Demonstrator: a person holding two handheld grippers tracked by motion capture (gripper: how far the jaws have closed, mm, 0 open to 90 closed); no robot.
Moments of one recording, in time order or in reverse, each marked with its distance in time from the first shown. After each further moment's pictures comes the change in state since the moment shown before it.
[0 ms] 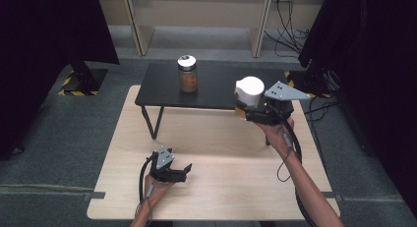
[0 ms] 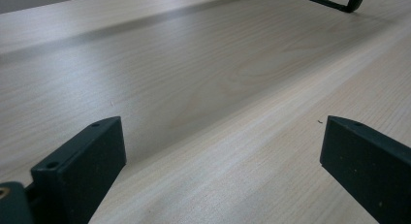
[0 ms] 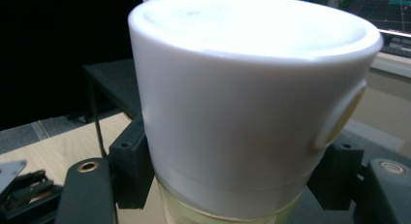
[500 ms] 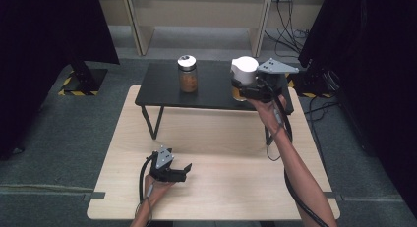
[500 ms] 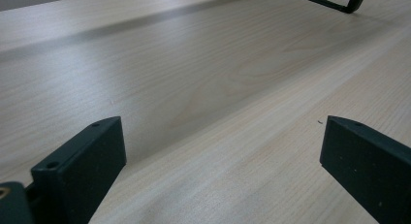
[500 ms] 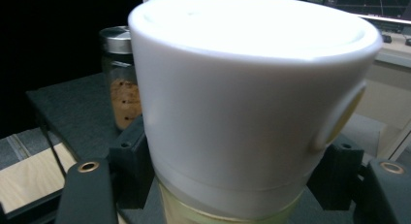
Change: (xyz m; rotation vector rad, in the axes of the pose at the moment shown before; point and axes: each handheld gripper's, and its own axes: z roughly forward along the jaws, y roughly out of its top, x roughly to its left) left arm 0.001 0.000 0.000 0.002 -0.004 -0.009; right arm -0.020 0.032 0.049 0.040 -0.066 0.062
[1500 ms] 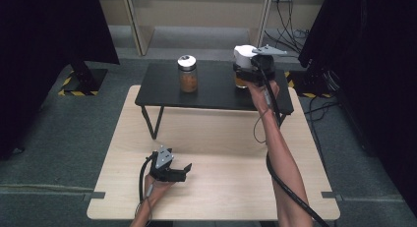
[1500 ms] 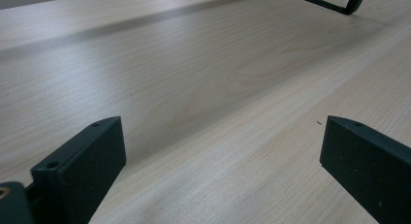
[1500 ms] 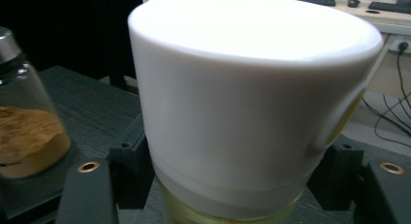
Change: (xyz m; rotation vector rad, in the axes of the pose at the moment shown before) left arm 0.001 0.000 0.000 -0.003 -0.004 -0.002; right arm -0.009 0.020 0.057 0.084 -0.194 0.111
